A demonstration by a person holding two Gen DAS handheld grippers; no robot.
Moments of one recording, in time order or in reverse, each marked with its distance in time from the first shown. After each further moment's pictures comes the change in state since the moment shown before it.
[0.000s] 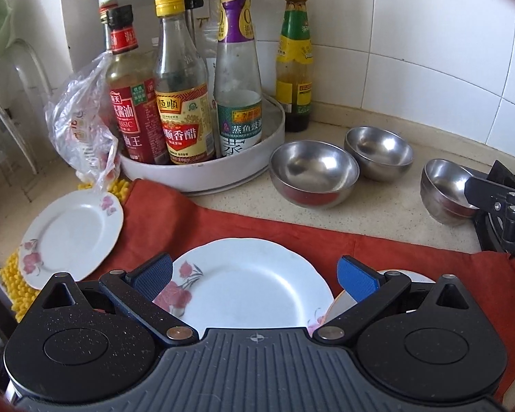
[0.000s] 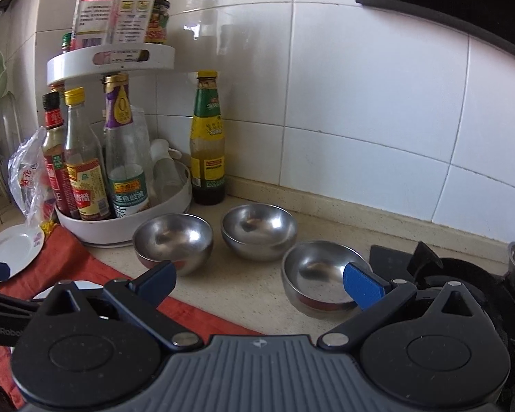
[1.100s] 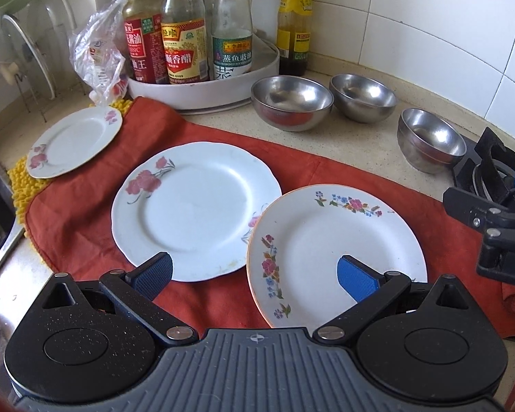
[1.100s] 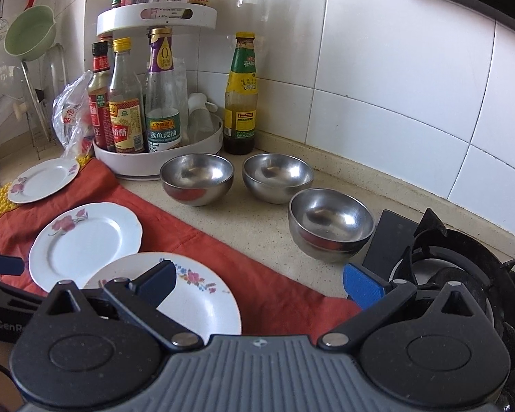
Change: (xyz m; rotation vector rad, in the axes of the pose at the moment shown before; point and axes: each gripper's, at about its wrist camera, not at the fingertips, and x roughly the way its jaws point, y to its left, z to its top) left arm -0.038 -0.055 -0.055 -0.123 0.142 0.063; right arm -0.033 -0.031 -0.045 -0.122 0.104 0.136
